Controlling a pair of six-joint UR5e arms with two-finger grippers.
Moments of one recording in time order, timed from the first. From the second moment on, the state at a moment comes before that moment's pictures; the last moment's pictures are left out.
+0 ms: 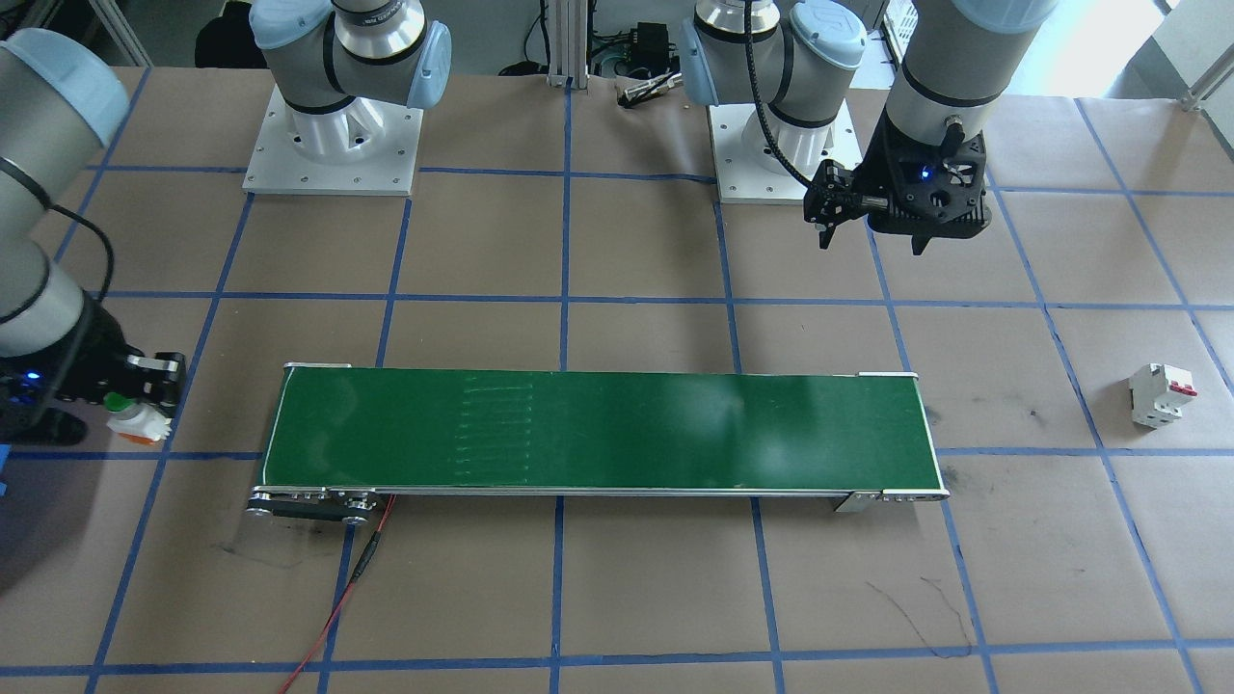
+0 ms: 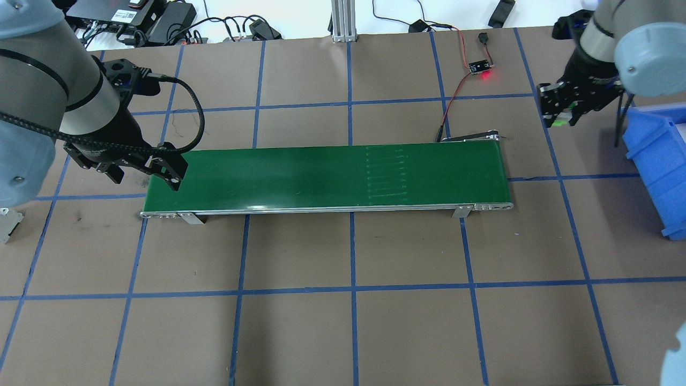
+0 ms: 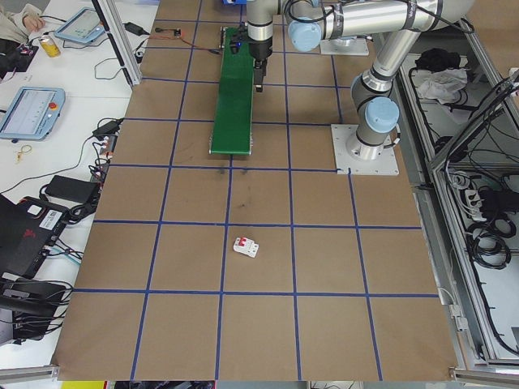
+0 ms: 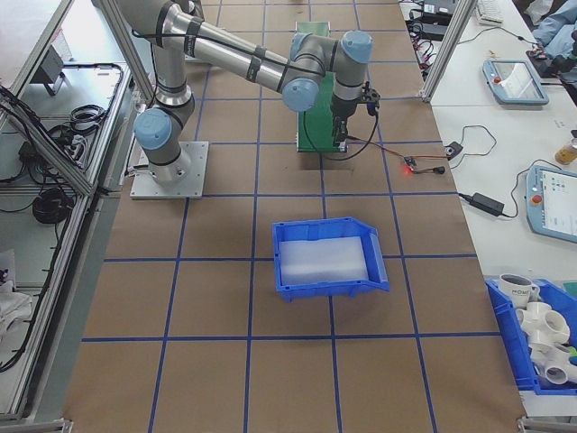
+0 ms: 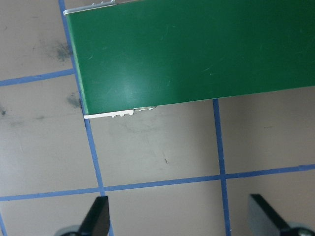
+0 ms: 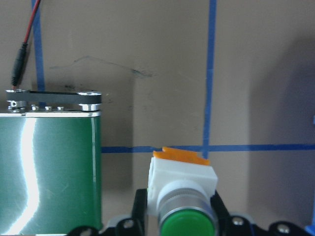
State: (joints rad) left arm -1.48 -1.45 -1.80 -1.50 1.67 0.22; right arm 1.30 -1.35 1.62 -1.84 -1.63 -0.27
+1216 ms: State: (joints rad) left arm -1.49 -1.44 -1.81 -1.50 1.51 0.23; right arm 0.80 -1.17 1.56 -2.05 -1.65 -1.22
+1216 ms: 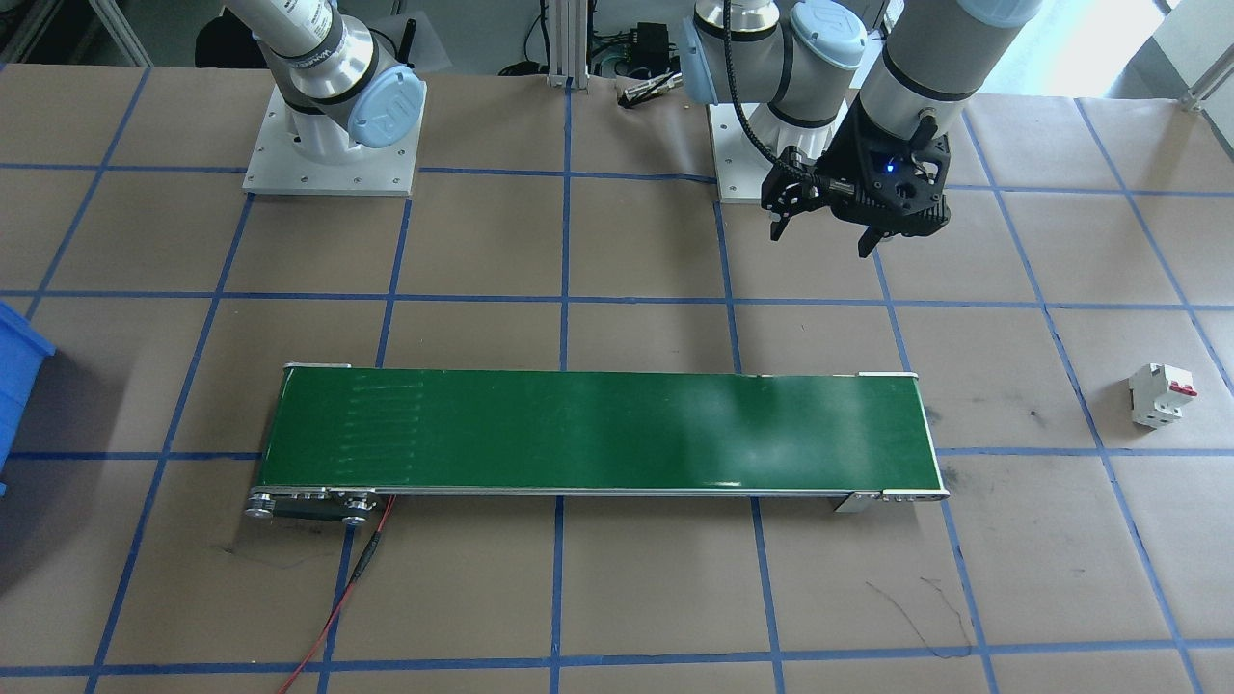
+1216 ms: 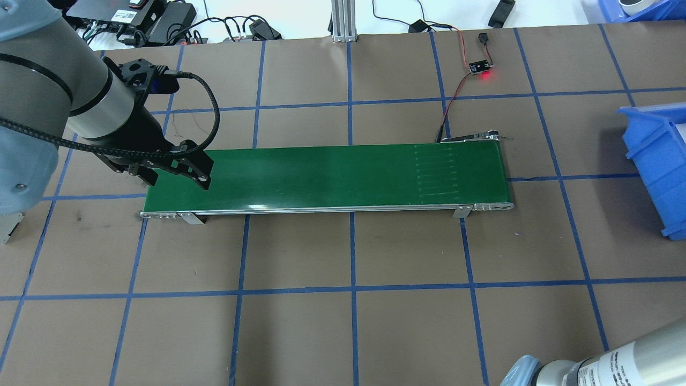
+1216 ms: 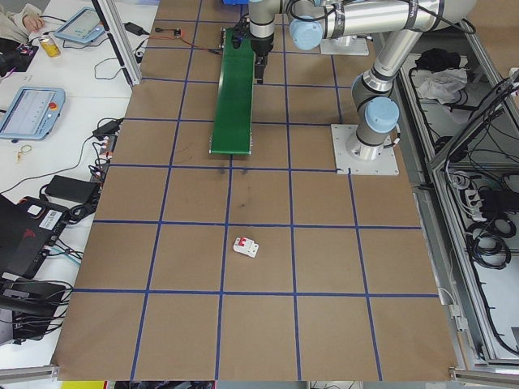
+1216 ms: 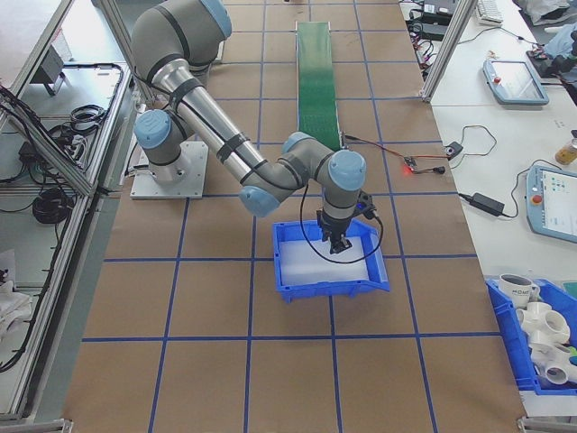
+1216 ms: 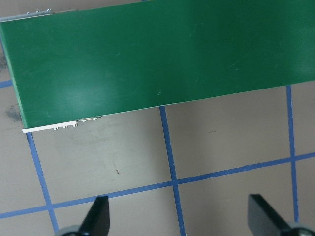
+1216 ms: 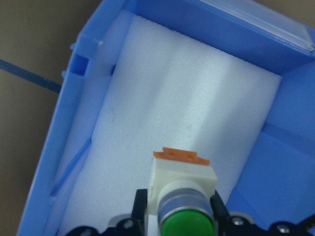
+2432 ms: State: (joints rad) left arm -1.49 -1.43 -1.80 -1.49 1.62 0.25; right arm 0.82 -1.29 1.60 -2.05 -1.58 -1.27
